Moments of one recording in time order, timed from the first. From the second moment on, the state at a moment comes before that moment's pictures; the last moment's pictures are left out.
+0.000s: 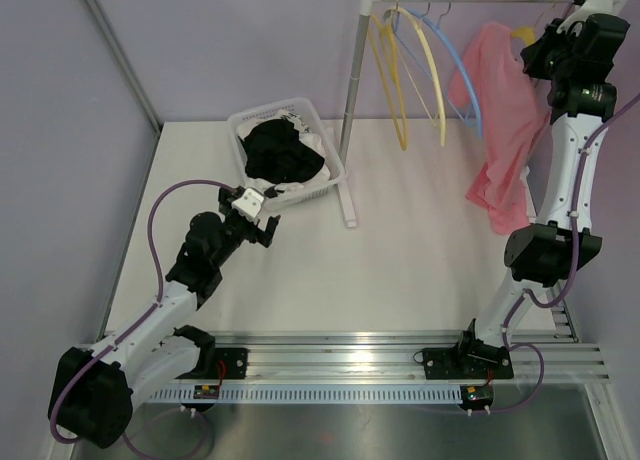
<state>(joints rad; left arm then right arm) -0.39 0.91 0.46 0.31 0.13 0.26 -0.28 1.91 2.32 -0.55 -0.24 0.13</state>
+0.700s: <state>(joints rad) -0.39 0.91 0.46 0.30 0.15 0.27 -0.24 1.89 2.33 -0.61 -0.42 0.04</state>
